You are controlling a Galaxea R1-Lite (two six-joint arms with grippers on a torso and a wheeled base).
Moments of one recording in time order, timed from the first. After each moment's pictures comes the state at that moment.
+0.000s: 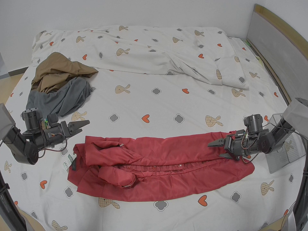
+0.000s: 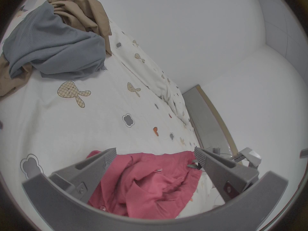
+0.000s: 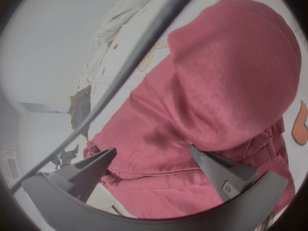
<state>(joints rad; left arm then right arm) 0.14 2.07 -0.76 -1.01 -0.87 -0.51 0.10 2.19 -0.97 -0.40 0.54 0.58</state>
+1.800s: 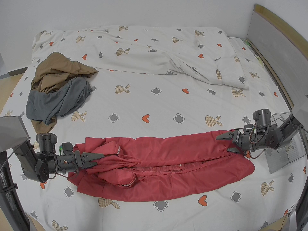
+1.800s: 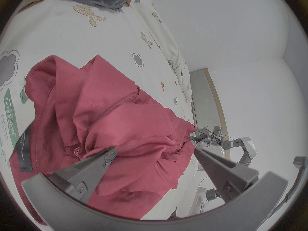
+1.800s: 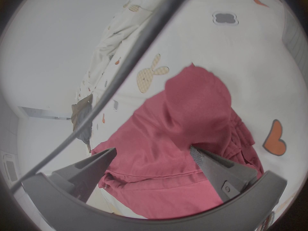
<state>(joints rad) 0.08 2.19 -0.57 -1.00 -0.95 -0.48 0.04 2.12 -0.95 -0.39 0.54 0.59</state>
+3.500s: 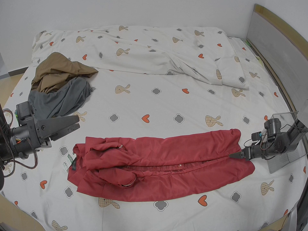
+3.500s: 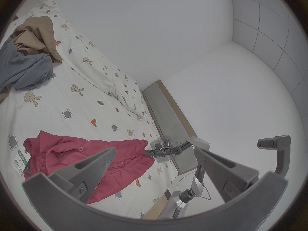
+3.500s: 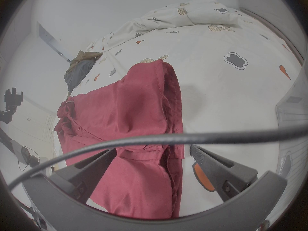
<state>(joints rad) -0.05 1.36 -0.50 -0.82 -0.95 -0.65 -0.12 2.15 -0.87 -0.38 0.55 -0.20</state>
